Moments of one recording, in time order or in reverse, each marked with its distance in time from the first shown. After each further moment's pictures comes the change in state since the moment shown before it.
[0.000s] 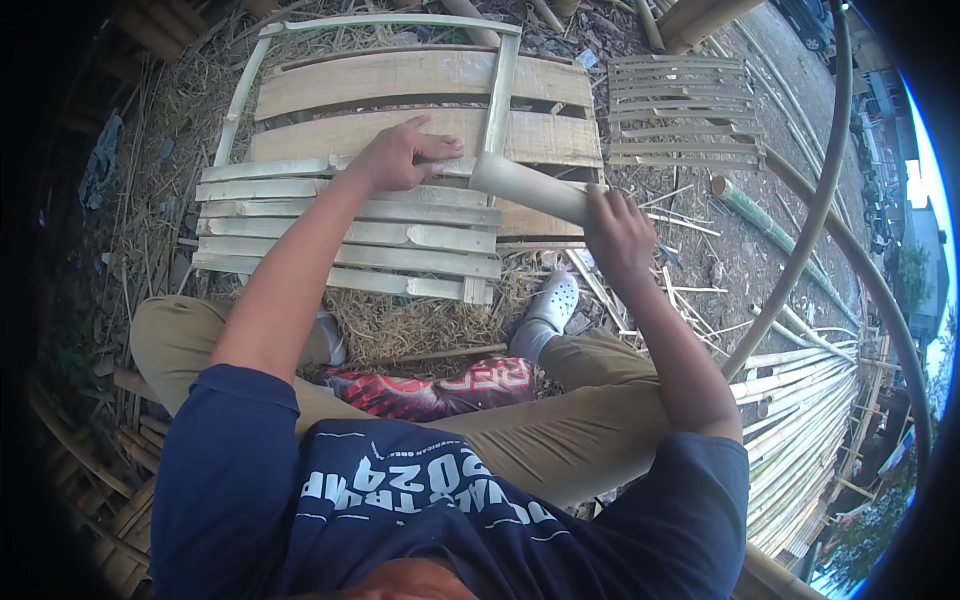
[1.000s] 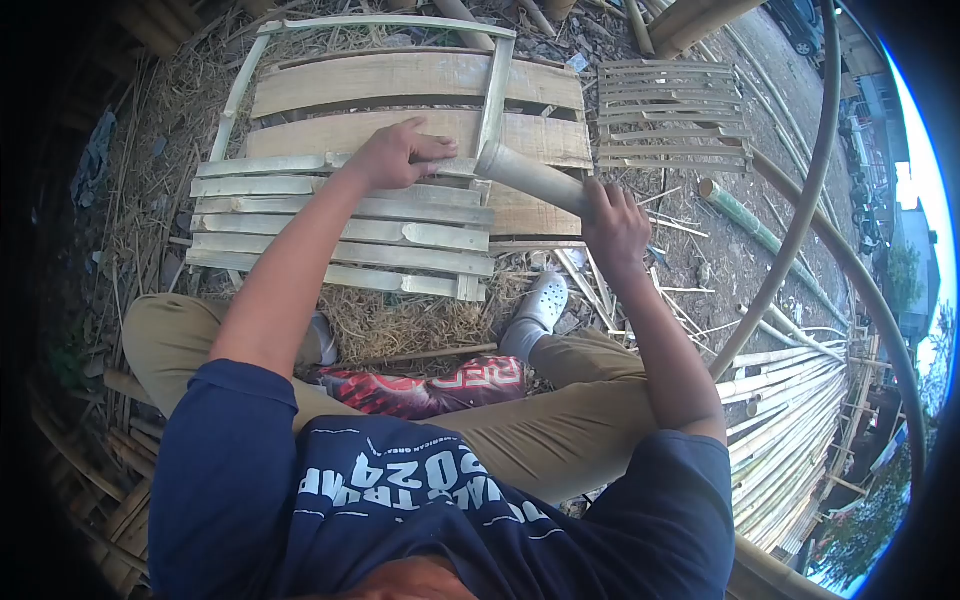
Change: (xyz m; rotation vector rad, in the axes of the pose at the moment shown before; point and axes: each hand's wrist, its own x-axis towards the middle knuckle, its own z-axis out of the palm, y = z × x) left_hand 0.005 0.004 -0.002 -0.011 0.003 -0.003; right_hand 0.006 0.006 -0.002 -0.024 -0.085 0.115
